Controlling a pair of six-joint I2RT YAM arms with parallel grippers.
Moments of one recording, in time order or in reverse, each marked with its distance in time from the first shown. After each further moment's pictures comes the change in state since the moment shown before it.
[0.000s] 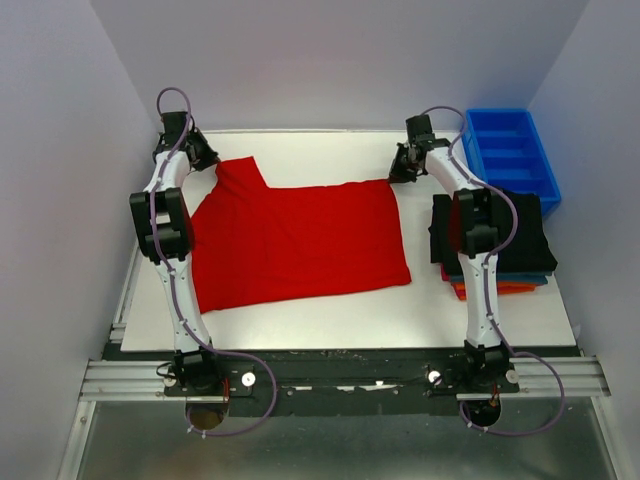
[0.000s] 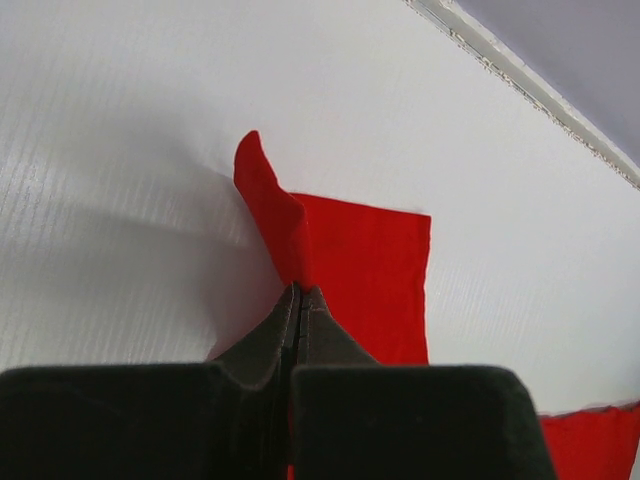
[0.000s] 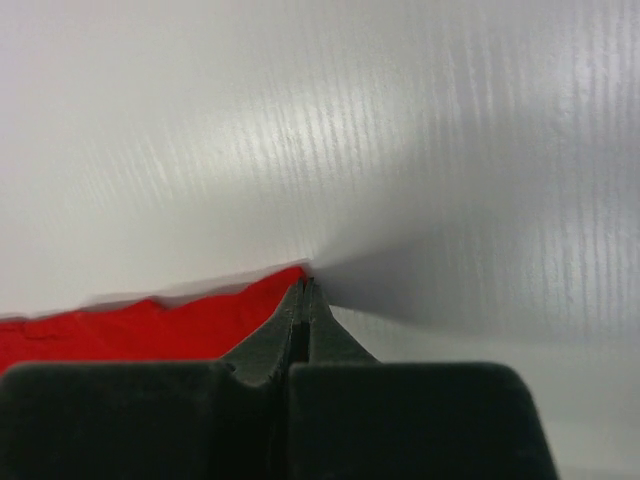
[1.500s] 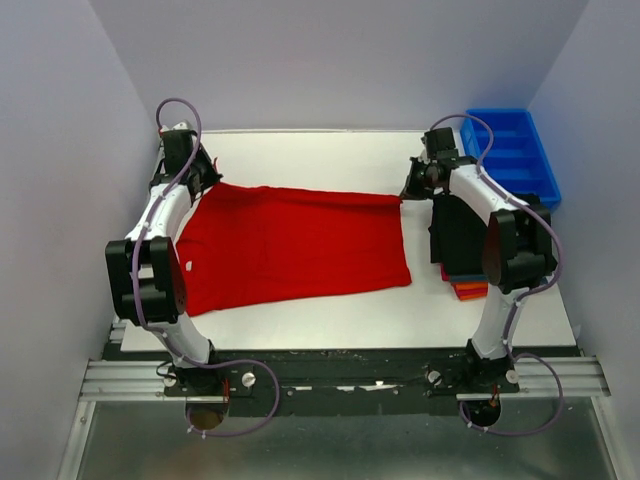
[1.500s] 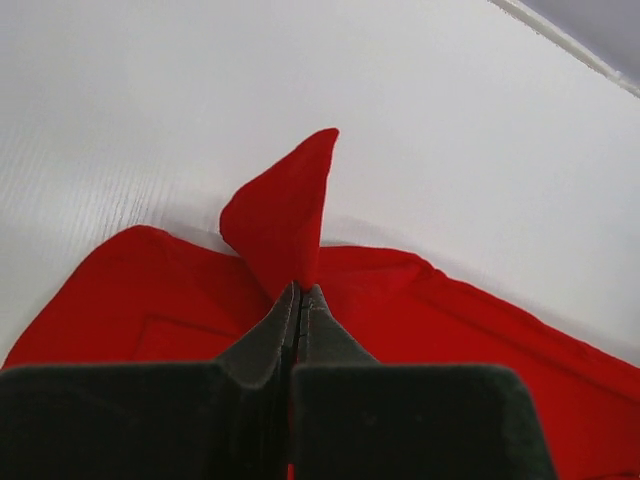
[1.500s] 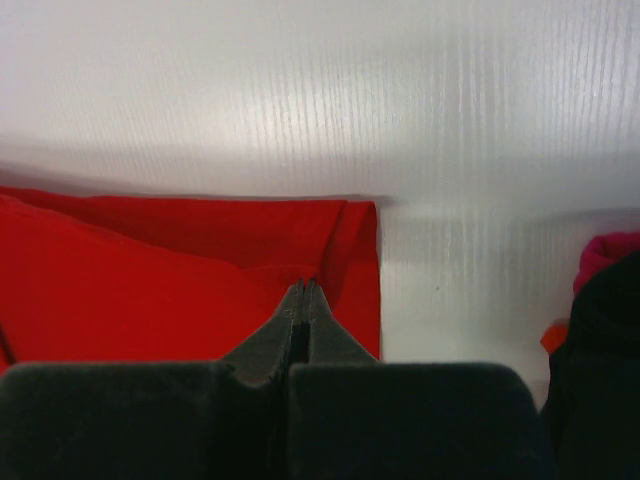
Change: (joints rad) left arm -0.092 -0.669 -0.710 0.132 -0.159 0.074; right arm -0.001 -0.539 -0.645 0.137 -0.034 -0.084
